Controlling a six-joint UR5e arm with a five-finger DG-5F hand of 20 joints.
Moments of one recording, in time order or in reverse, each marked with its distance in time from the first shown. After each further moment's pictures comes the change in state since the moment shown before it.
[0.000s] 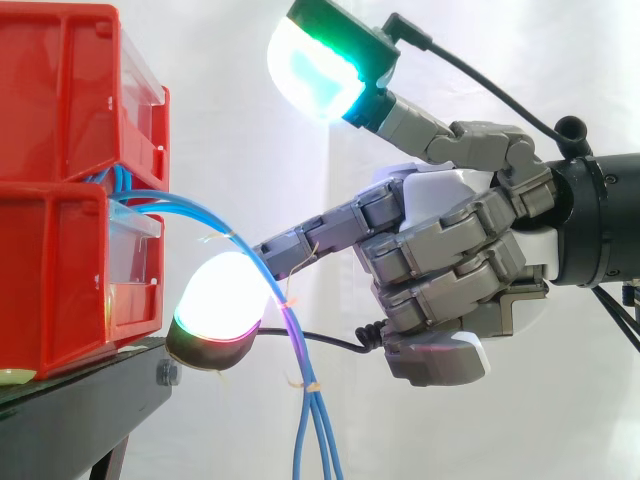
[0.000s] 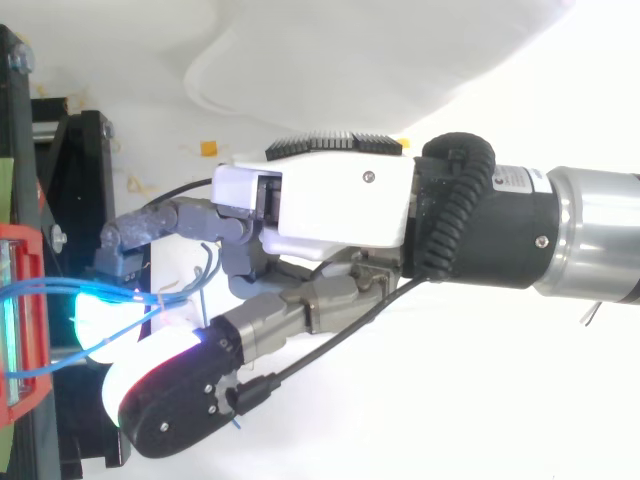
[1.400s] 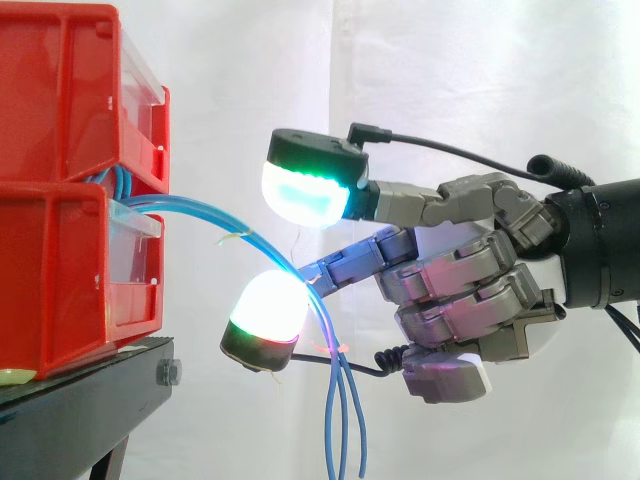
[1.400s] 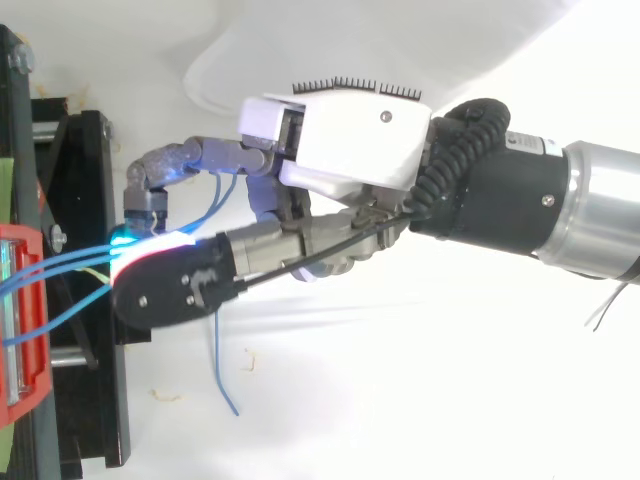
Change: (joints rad) arm -0.008 0.000 -0.005 -0.069 0.112 0.105
